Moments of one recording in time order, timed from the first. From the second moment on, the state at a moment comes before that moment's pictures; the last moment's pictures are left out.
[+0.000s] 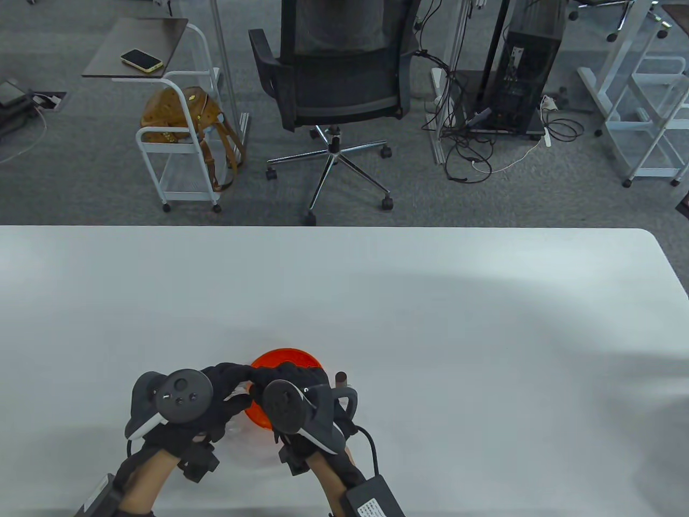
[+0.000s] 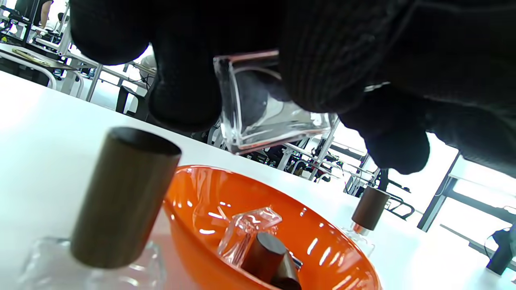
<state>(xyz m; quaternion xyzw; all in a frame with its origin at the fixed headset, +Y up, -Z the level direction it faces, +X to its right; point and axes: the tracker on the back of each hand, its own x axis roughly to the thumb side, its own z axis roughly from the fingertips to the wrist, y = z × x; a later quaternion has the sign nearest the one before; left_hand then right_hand) -0.251 -0.686 -0.288 0.03 -0.20 0.21 0.96 -0.071 -0.685 -0.280 0.14 -0.12 0.96 0.21</state>
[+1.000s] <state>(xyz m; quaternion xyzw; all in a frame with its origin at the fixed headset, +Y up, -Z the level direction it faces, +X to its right) -0.253 -0.687 -0.289 0.01 -0.19 0.23 0.95 -0.072 -0.682 -0.279 0.15 -0.12 0.96 0.20</state>
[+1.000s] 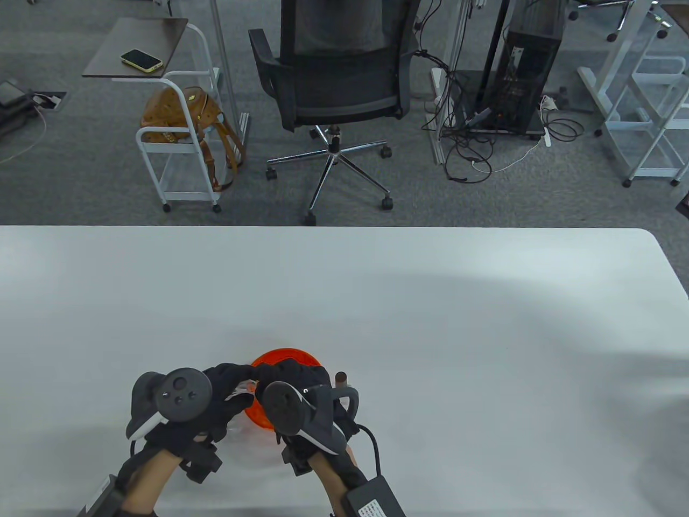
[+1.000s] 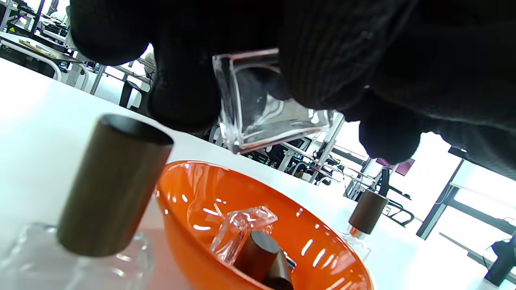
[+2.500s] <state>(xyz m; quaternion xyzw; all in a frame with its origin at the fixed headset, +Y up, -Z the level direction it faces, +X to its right) -0.215 -0.674 -0.314 -0.02 -0.09 0.10 0.99 -0.017 -0.660 -0.293 0.03 -0.19 0.98 -0.02</state>
